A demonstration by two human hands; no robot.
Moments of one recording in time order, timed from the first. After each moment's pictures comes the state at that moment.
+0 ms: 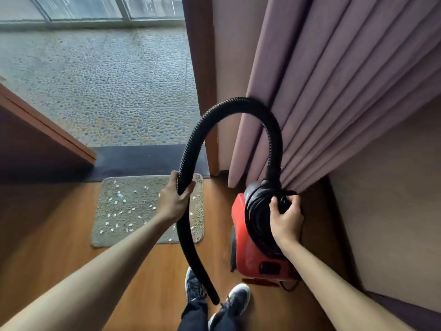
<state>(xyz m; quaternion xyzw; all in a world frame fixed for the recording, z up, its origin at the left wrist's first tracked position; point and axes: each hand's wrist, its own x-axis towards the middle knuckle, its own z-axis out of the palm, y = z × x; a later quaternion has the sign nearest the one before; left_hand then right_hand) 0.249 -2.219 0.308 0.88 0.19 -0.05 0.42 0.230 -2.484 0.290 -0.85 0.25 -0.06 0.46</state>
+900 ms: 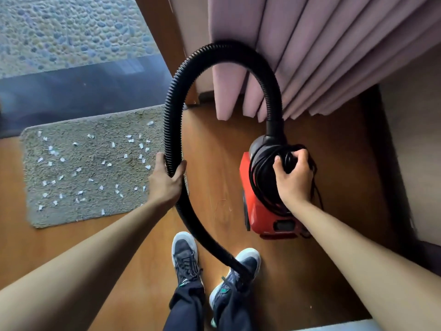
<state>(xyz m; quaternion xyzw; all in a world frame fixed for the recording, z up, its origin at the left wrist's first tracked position) 0.263 -2.258 -0.061 0.86 0.28 -0.14 0.42 0.260 -2.525 -0.066 -0.88 0.26 0.01 0.40</state>
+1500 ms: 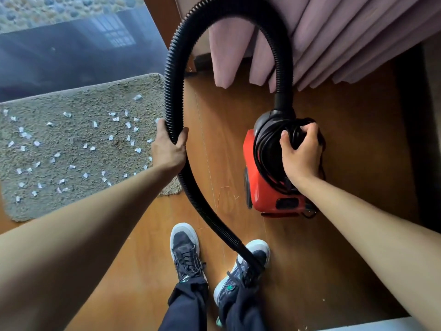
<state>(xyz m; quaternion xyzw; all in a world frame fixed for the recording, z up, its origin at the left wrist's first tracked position) 0.306 -2.259 -0.157 0.86 0.26 -0.14 0.41 0.281 -2.518 -0.154 -0.88 0.27 0.03 0.39</state>
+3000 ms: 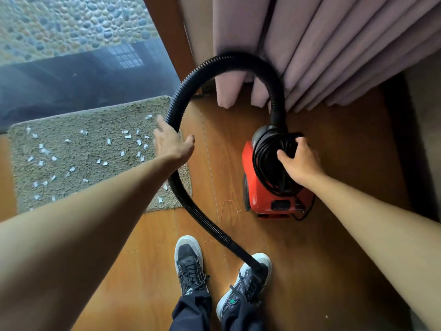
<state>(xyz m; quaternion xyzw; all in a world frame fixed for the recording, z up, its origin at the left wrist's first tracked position) 0.354 -2.253 -0.124 0.90 0.27 -0.18 0.28 0.313 -2.530 -0.126 -0.90 0.24 0.25 0.27</state>
